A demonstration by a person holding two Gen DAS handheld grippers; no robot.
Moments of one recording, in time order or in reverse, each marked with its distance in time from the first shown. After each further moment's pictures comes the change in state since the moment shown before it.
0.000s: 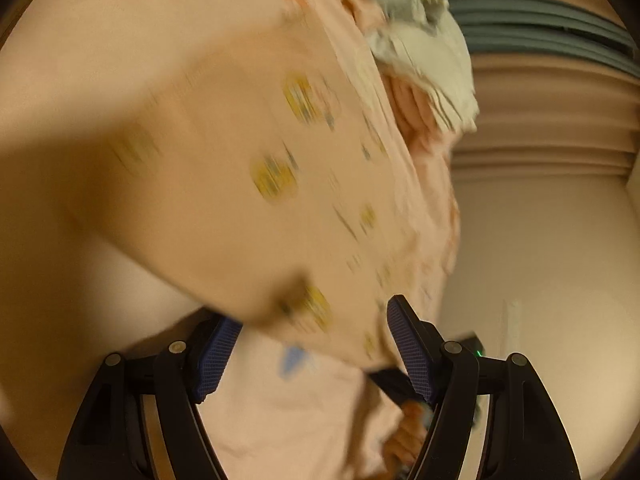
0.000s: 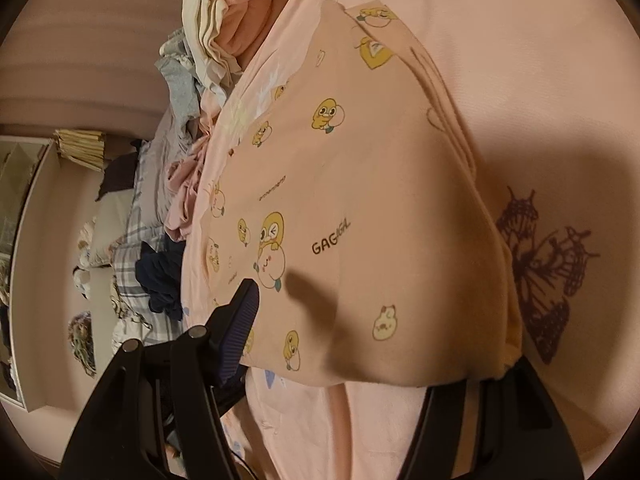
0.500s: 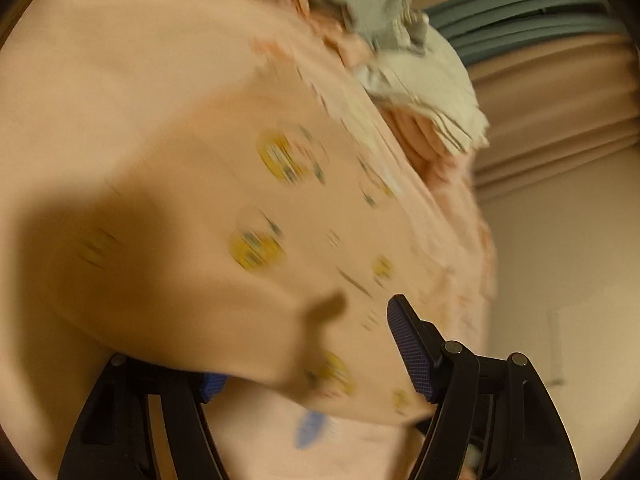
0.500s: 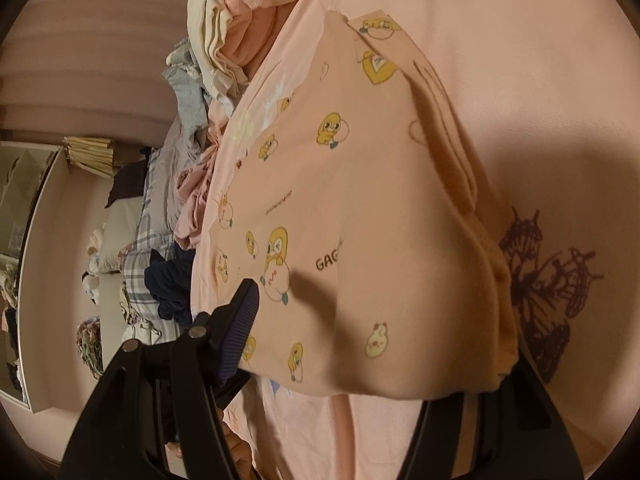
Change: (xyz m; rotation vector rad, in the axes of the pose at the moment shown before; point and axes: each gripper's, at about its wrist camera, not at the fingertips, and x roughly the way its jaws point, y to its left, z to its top) left arm -0.001 -0.025 0.012 0.175 -0.288 0.237; right arm -0.001 -0.007 0.007 0.028 -0.034 0.051
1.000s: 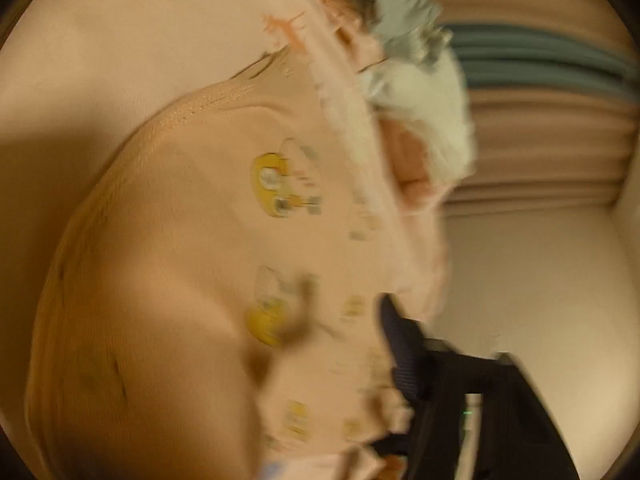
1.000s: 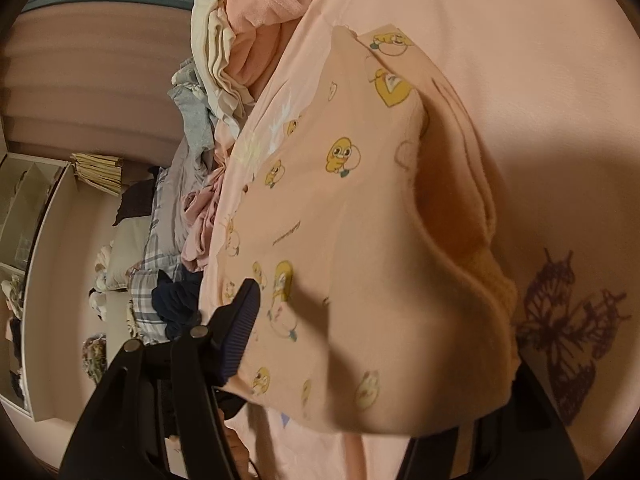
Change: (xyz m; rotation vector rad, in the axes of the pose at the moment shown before) left arm 0.044 0.026 0.038 -0.164 0.145 -0.162; right arm 0.014 0.001 0.009 -0.023 -0.093 0.007
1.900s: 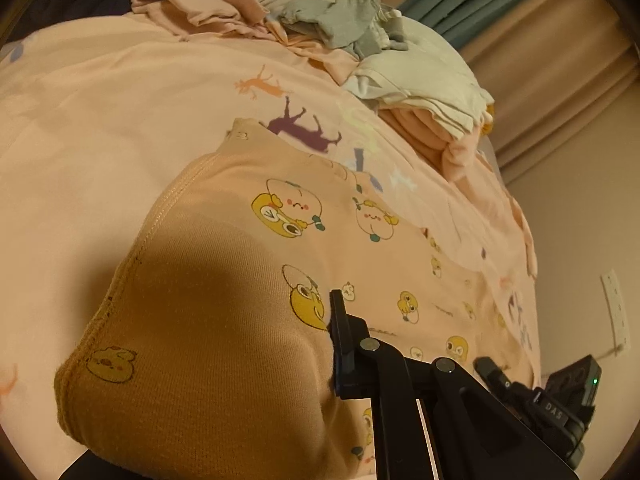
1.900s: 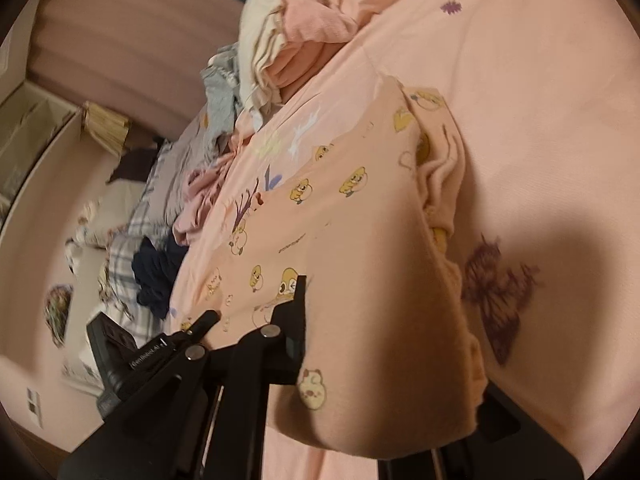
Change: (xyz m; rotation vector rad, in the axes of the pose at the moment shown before) left arm -0.038 -0.051 -0.068 0.311 -0.164 0.298; right arm -0.053 0.020 -0.032 -0.227 -0.026 -0.051
